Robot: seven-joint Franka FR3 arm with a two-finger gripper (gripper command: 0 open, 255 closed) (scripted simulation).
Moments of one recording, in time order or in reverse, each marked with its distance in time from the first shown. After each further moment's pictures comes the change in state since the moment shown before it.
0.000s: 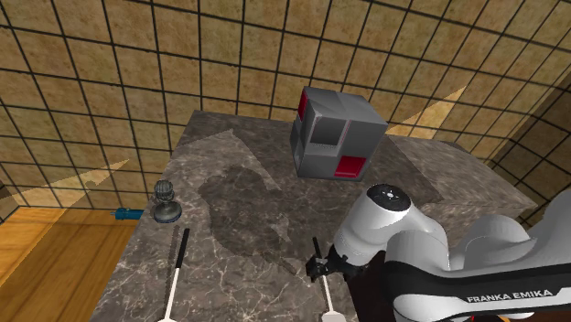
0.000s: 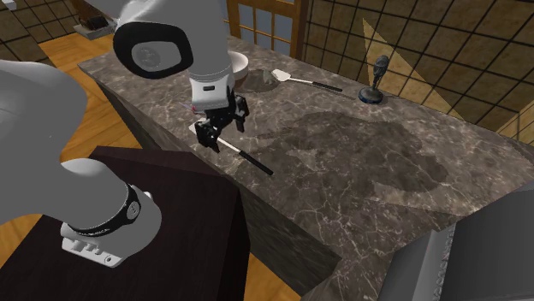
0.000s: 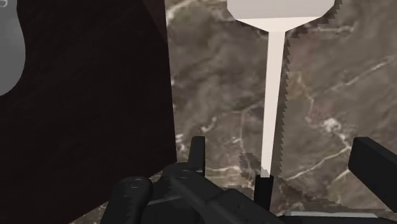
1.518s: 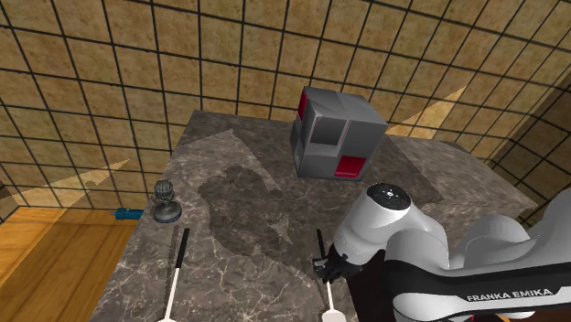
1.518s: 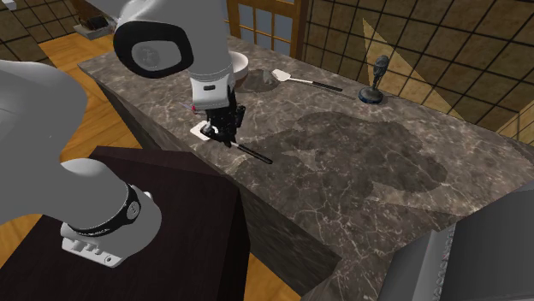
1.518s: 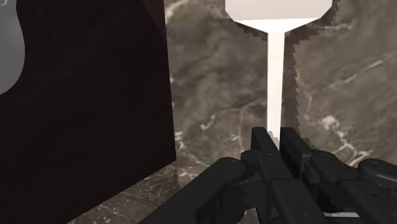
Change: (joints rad) arm -0.002 -0.003 -0.003 0.002 -0.002 -0.003 -0.003
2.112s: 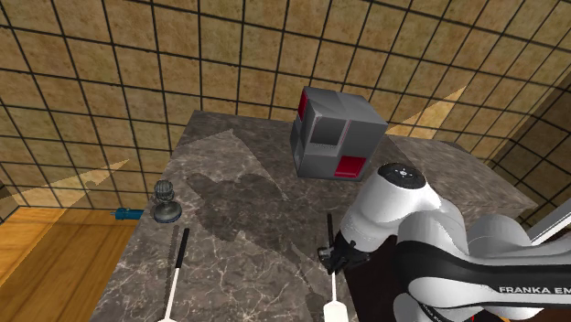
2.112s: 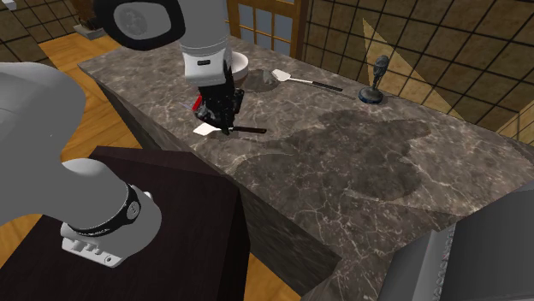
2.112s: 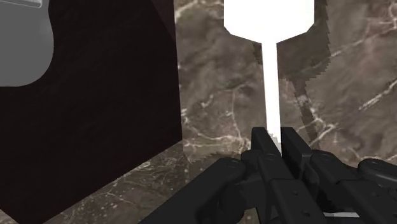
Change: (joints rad) arm 0.030 -0.167 -0.089 0.044 -0.043 -0.210 -0.004
